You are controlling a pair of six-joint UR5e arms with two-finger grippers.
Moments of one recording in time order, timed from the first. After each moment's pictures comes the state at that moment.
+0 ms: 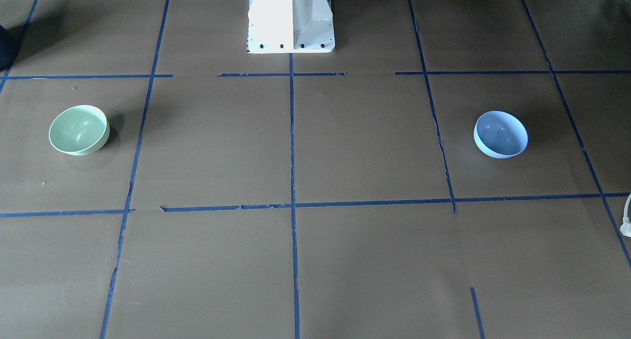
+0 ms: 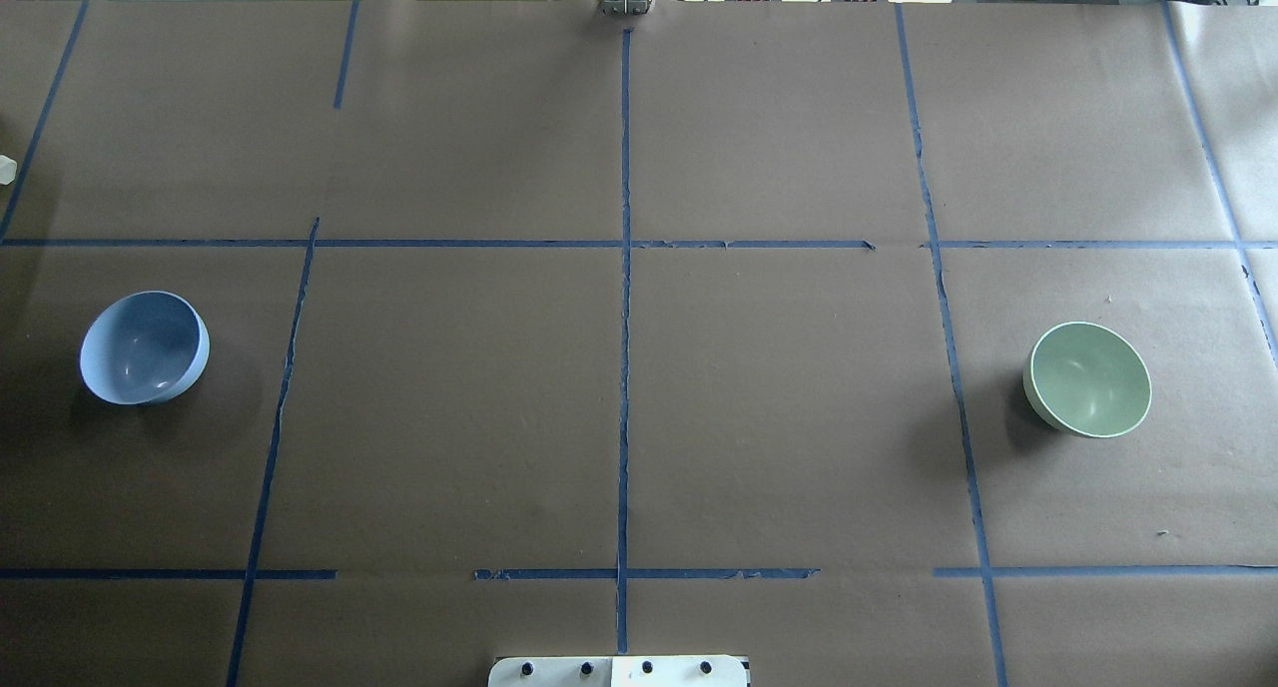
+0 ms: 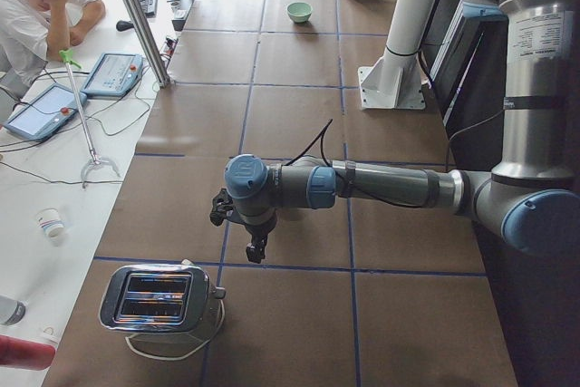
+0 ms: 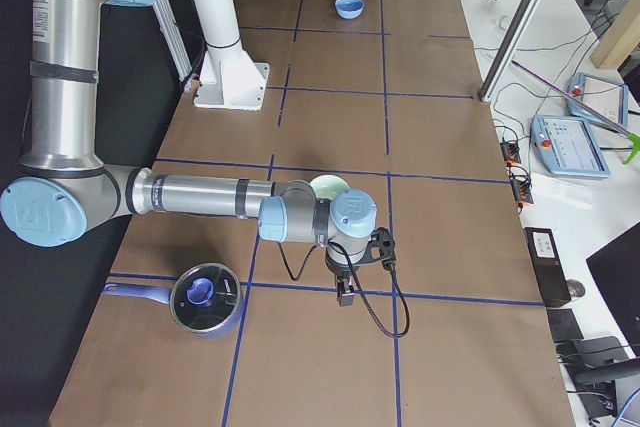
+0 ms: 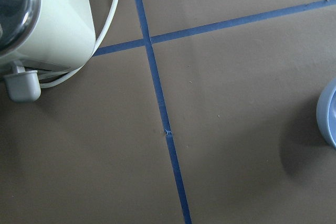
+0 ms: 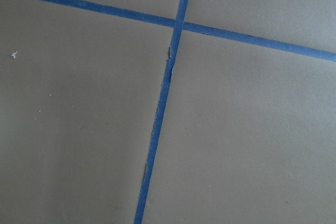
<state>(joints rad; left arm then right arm) -1.54 -1.50 -1.72 -1.47 -2.40 0.21 1.54 -1.69 1.66 -1.56 2.32 -0.18</state>
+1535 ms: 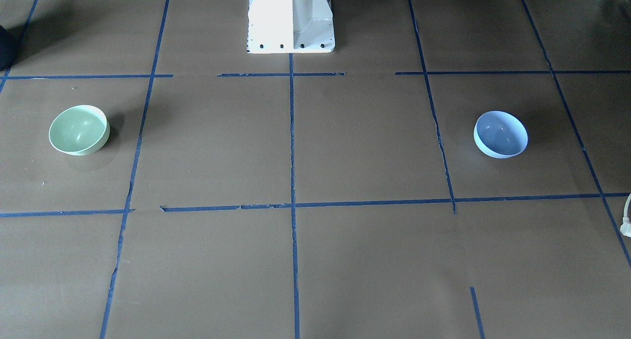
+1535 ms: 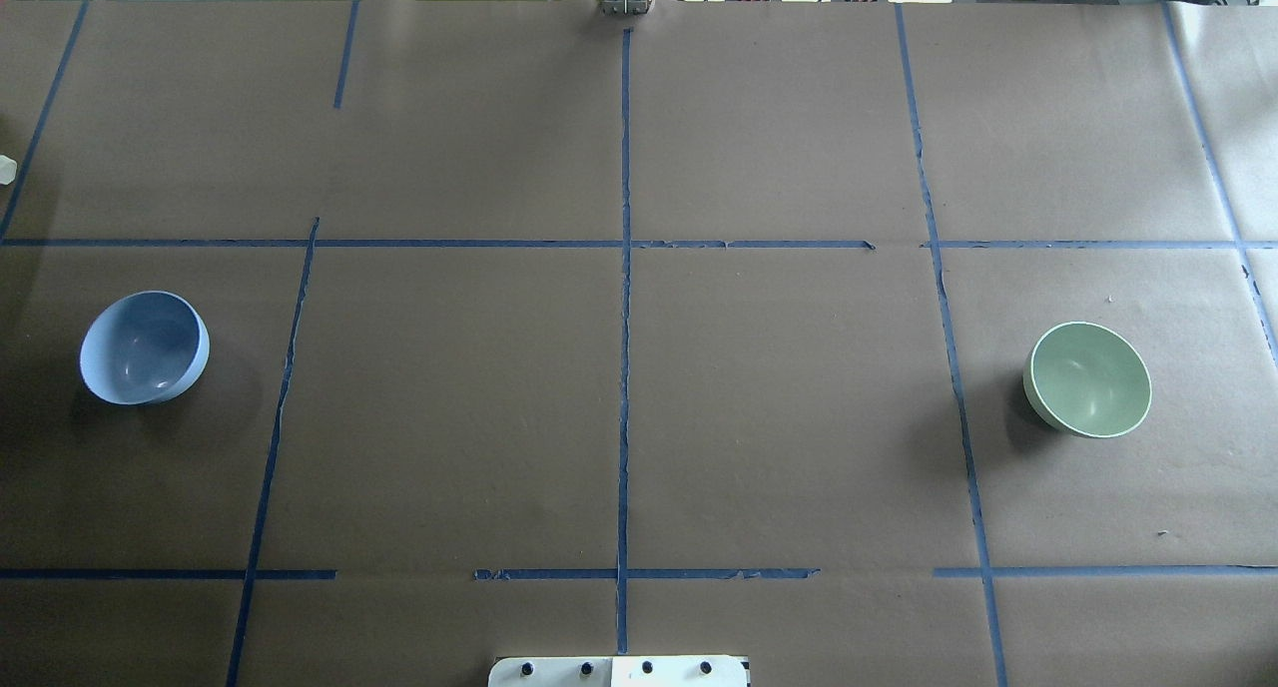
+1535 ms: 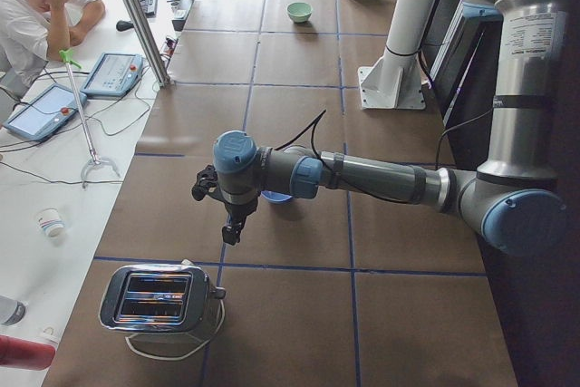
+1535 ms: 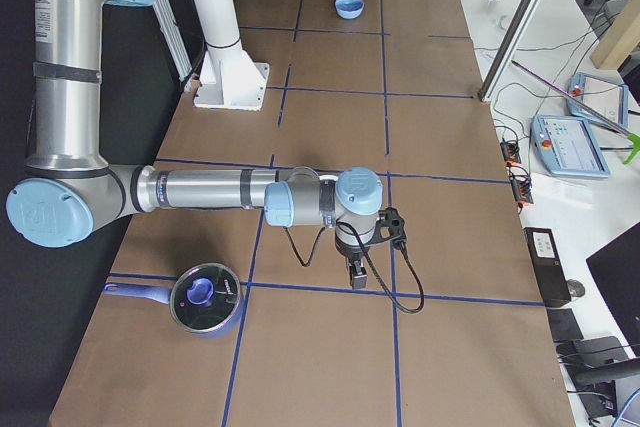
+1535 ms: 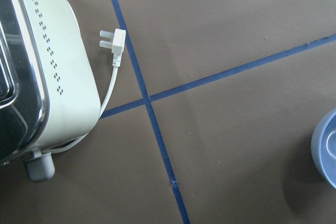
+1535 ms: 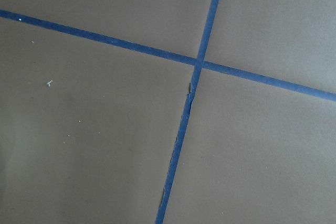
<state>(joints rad) -1.49 -1.57 -1.72 -1.62 -2.37 0.12 1.52 -1.66 1.71 -1.53 2.33 -0.15</state>
